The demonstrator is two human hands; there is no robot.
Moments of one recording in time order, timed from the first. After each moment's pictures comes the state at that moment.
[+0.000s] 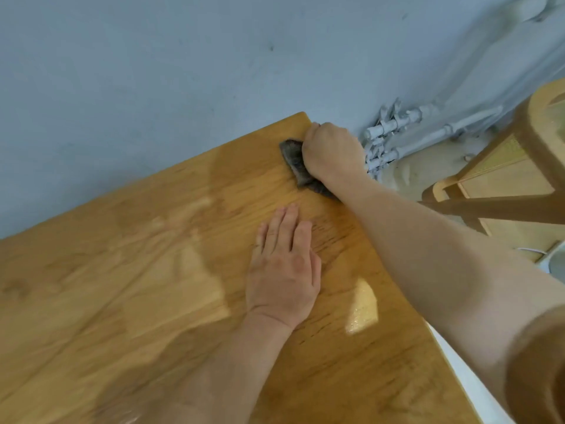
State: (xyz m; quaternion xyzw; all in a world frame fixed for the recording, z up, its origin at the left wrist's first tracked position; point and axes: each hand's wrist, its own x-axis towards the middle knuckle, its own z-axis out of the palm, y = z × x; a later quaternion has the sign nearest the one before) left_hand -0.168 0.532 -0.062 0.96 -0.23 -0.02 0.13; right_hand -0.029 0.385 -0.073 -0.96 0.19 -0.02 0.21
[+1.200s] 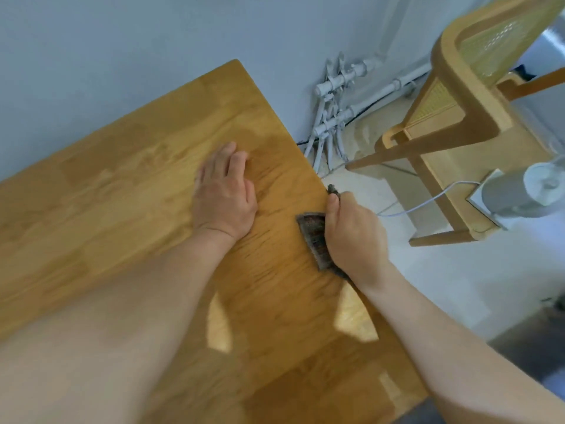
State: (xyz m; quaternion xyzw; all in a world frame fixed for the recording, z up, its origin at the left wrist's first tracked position) left_hand -0.166 0.532 -0.061 0.96 -0.23 0.00 0.15; right_hand -0.292 0.375 -0.065 -0.93 0.28 -0.01 0.24
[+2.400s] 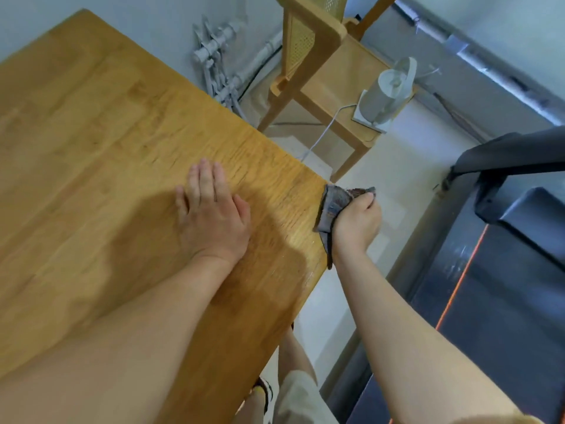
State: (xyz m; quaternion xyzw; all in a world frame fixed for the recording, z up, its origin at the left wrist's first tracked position) left_hand -0.349 0.553 -0.074 0.93 -0.34 -0.04 0.12; right_hand -0.480 0.417 -0.071 -0.47 0.76 -0.26 0.36
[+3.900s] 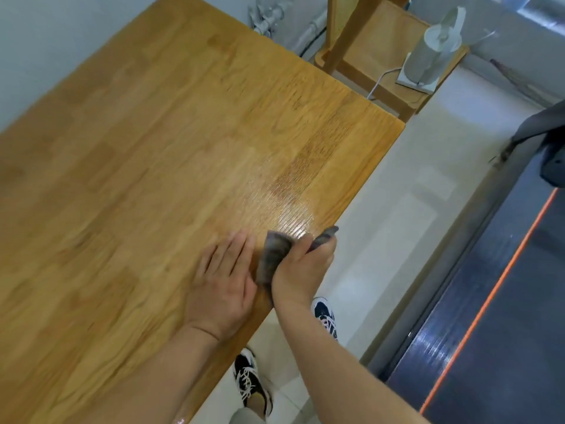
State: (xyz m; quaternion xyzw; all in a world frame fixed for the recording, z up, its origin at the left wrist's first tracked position) left_hand -0.456 0.806 -0.061 0.86 -0.51 -0.10 0.05; right_hand -0.520 0.700 -0.081 -0.51 0.69 -0.25 0.46
